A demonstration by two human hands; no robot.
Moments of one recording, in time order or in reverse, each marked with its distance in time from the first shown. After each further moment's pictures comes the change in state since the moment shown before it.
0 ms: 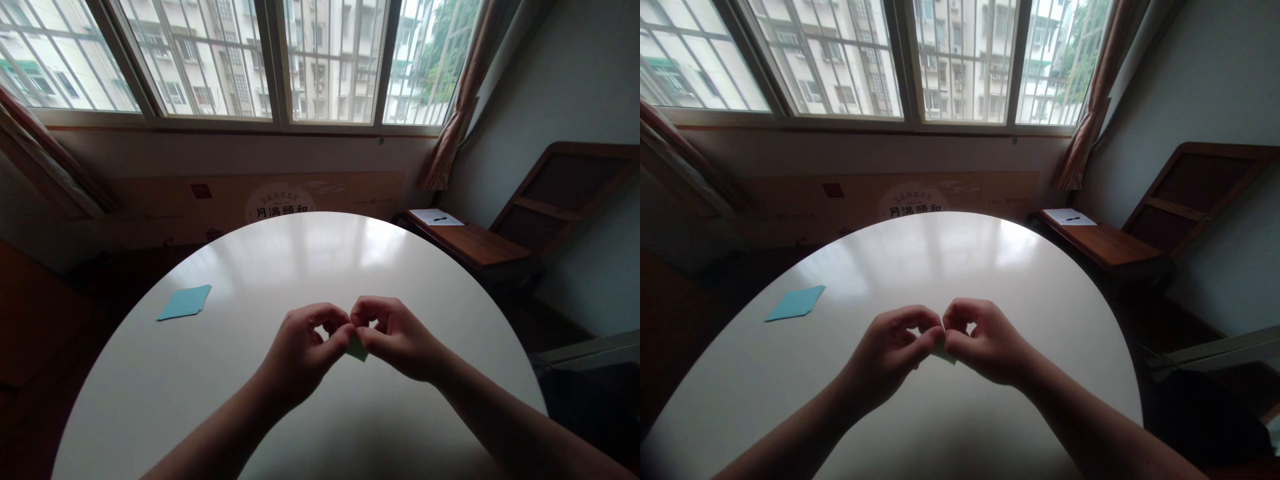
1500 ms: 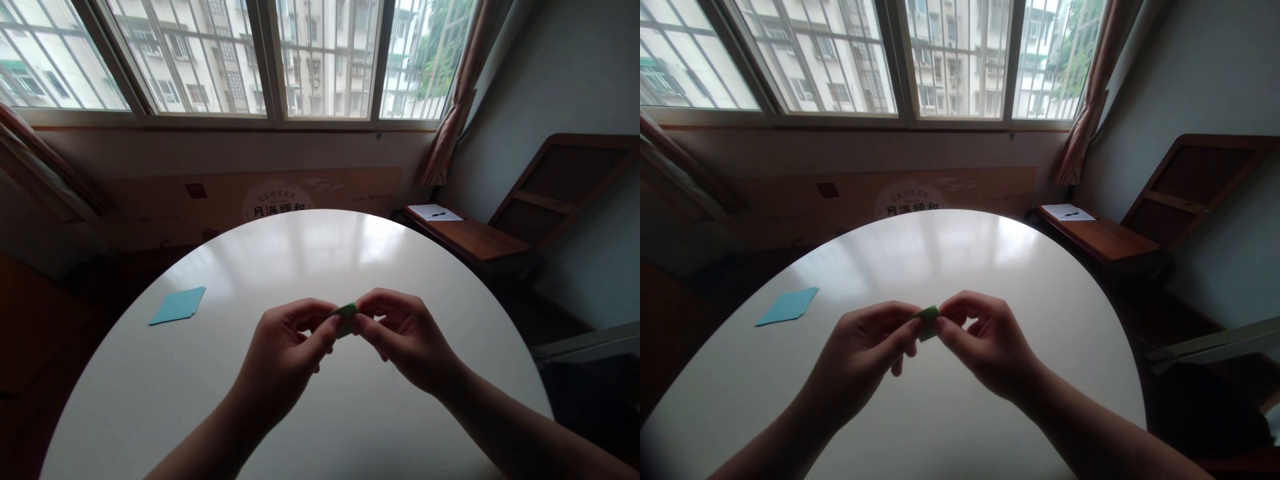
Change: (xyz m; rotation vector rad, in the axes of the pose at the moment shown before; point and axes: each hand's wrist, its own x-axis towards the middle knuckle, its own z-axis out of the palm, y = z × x) left_hand -0.005 0.021 -0.007 -0.080 0.097 -0.074; right_hand -0.006 -0.006 0.007 0.157 0.175 -0.177
